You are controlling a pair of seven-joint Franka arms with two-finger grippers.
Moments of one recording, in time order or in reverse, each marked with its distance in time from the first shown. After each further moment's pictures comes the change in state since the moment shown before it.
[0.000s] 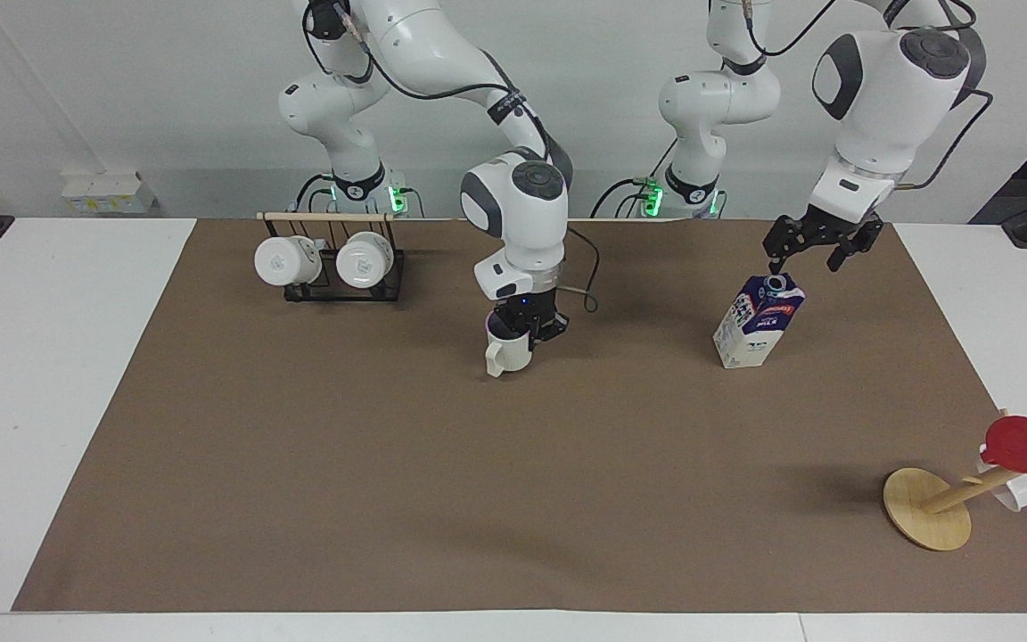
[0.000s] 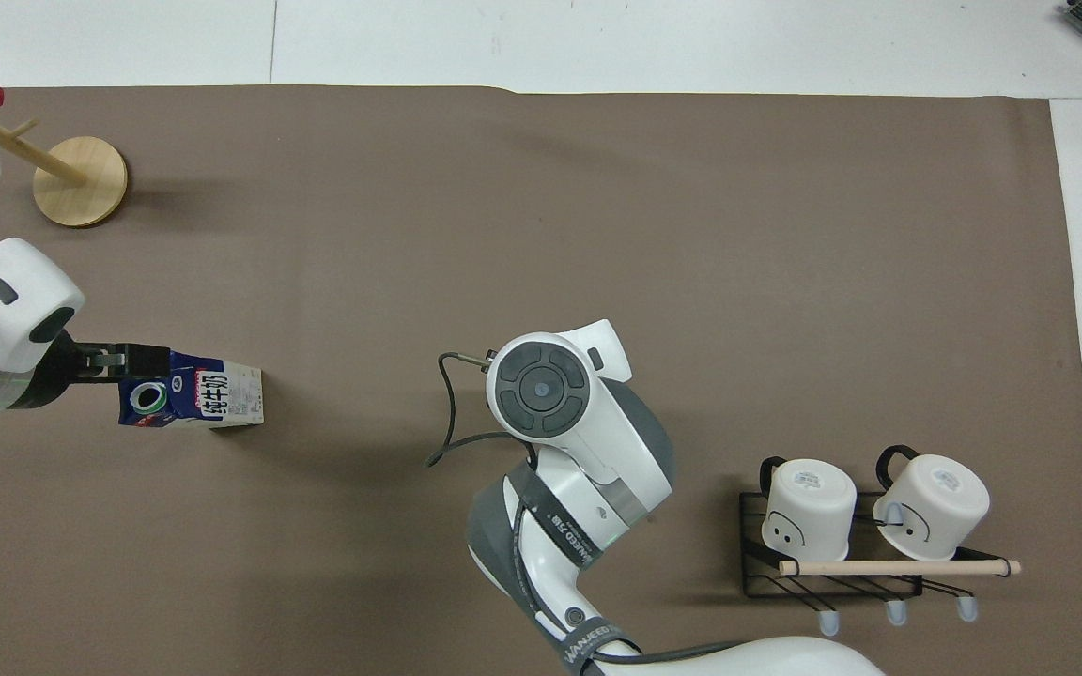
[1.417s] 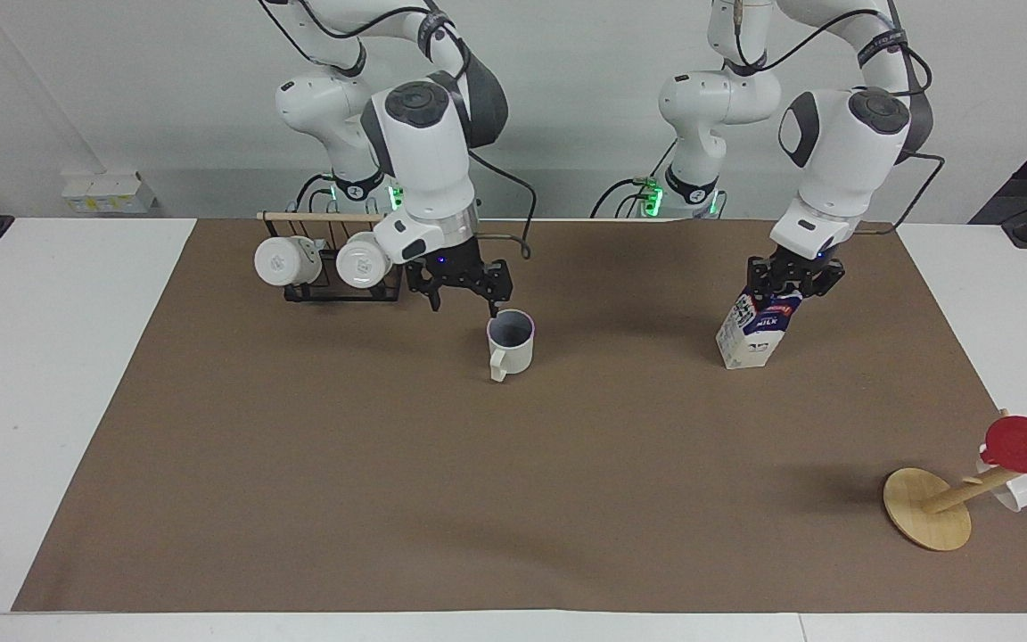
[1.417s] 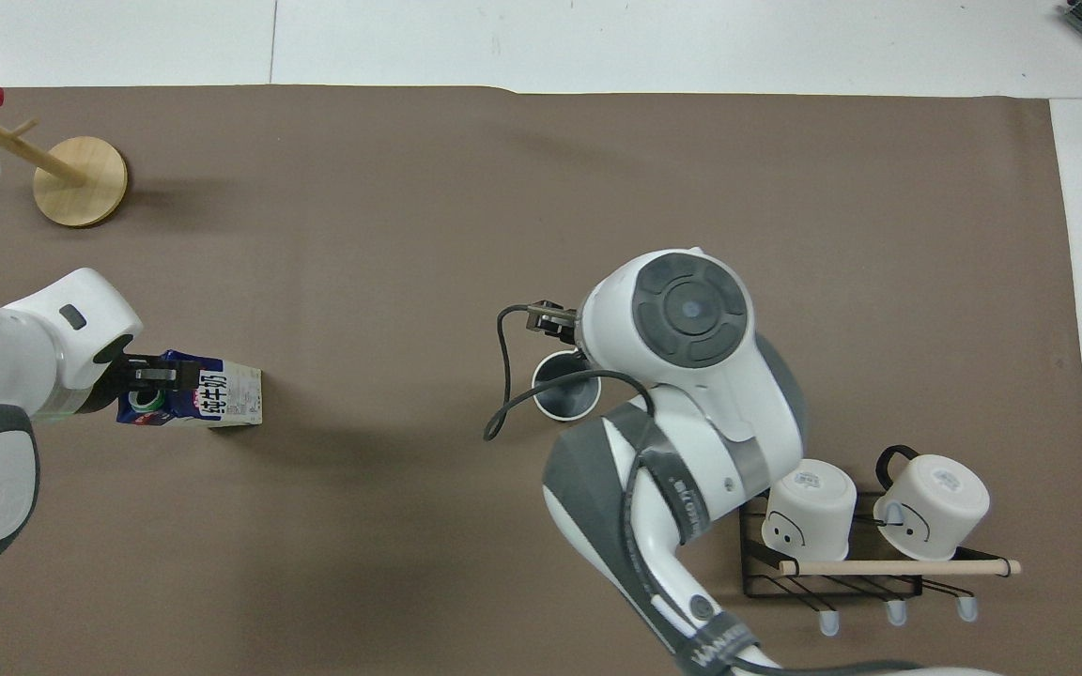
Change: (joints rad) left arm -0.023 0.021 0.002 -0.116 0.000 0.169 0.068; right arm -0.235 -0.283 -0.016 0.052 0.093 -0.318 -0.521
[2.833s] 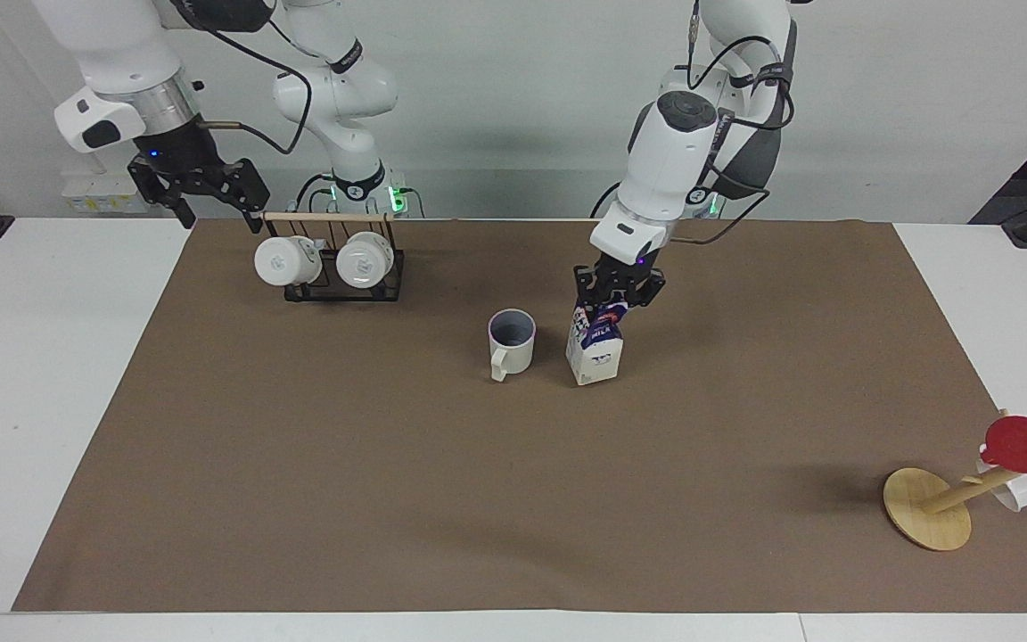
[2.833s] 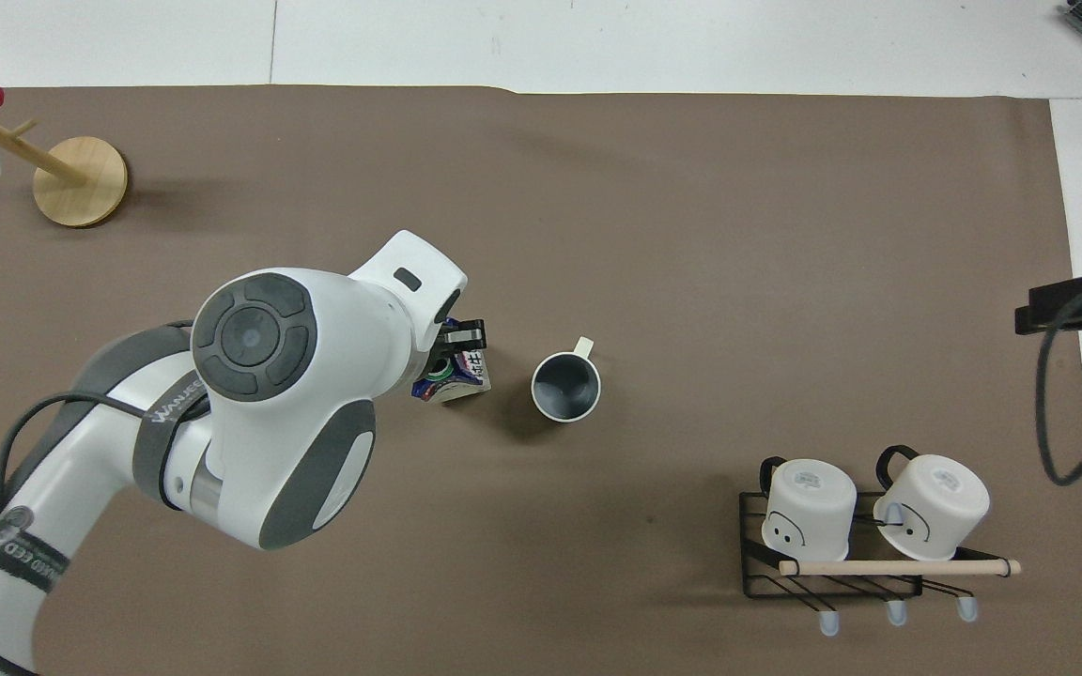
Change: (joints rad) left arm -0.450 0.255 -0.012 0.284 -0.082 0.068 -0.588; right arm -0.447 -0.158 -0.010 0.204 -0.085 -0.457 -0.475
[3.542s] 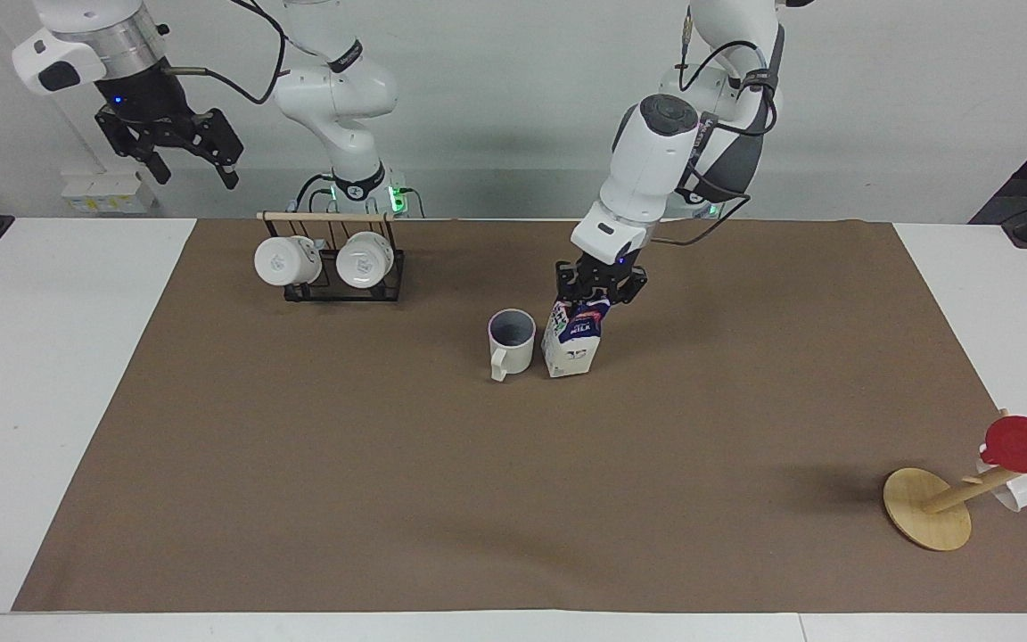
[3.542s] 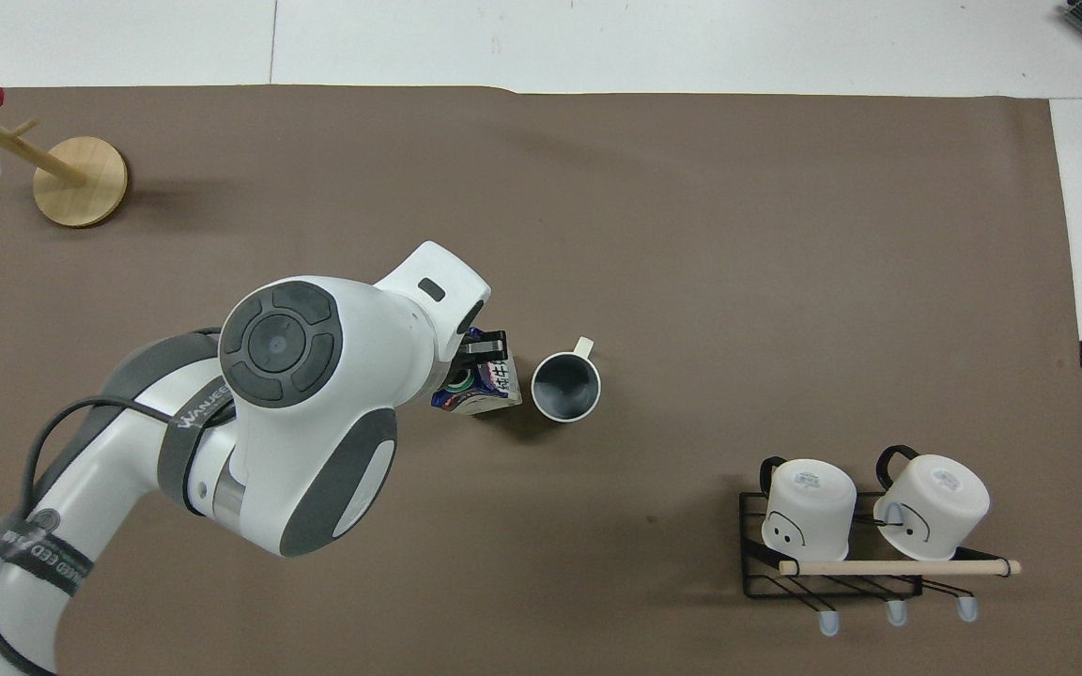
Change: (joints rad) left arm -0.025 0.004 0.000 0.002 -0.031 -0.005 0.034; right arm -0.035 -0.039 0.030 0.045 0.003 -0.108 -0.005
